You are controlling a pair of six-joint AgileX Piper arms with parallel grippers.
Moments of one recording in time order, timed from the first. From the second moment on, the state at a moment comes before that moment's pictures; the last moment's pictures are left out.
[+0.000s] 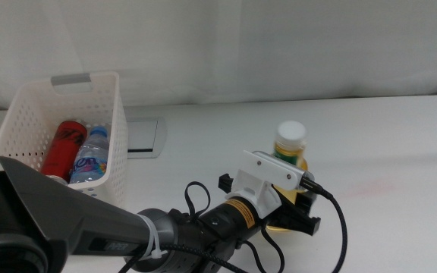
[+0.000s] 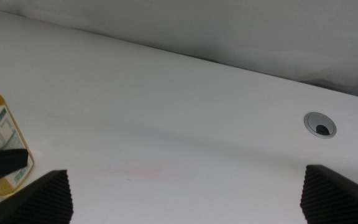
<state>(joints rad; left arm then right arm) -0.84 2.06 -0.91 -0.11 -0.68 -0.15 0.11 0.68 -0.61 0.17 0.55 -0.39</state>
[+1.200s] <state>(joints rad) -0.69 1.84 -0.92 -0.33 -0.56 0.18 0.11 0.68 -0.61 0.18 0.55 -0.39</state>
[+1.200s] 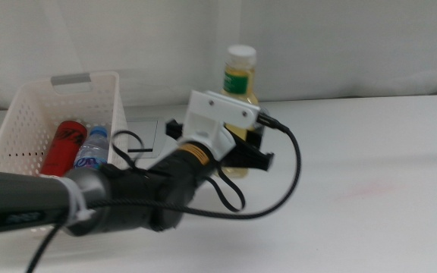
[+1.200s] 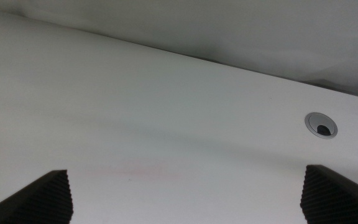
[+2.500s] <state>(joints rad) -0.04 1.35 -1.01 -0.32 0.31 0.30 0.11 0.68 -0.61 0.24 0.52 -0.39</state>
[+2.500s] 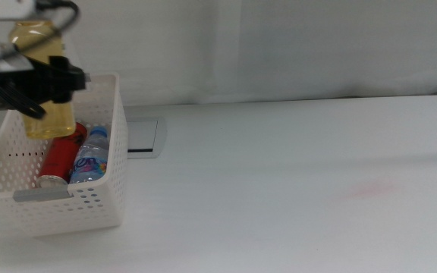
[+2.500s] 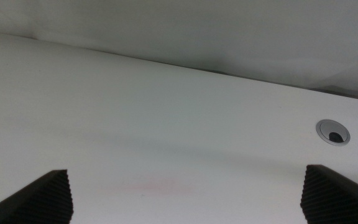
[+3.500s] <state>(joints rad) 0.03 1.64 -1.13 -0.02 0.60 -0.11 0.11 0.68 -0.61 0.24 0.51 -0.39</state>
